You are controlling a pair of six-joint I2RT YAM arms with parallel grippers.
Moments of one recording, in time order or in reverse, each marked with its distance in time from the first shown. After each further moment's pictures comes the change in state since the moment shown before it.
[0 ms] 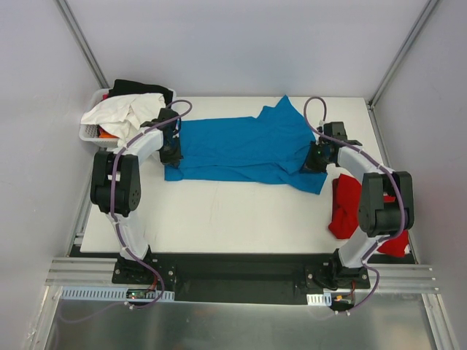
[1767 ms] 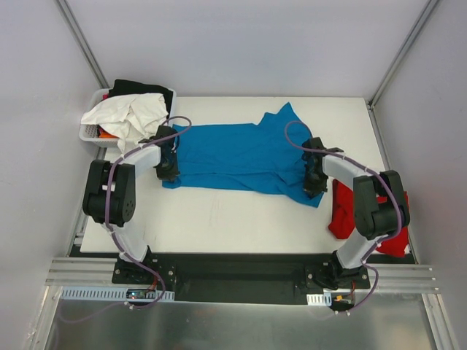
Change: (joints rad) left arm 0.000 -0.106 -0.266 0.130 -0.054 0.011; right arm 0.165 0.007 -0.086 -0.209 0.447 0.052
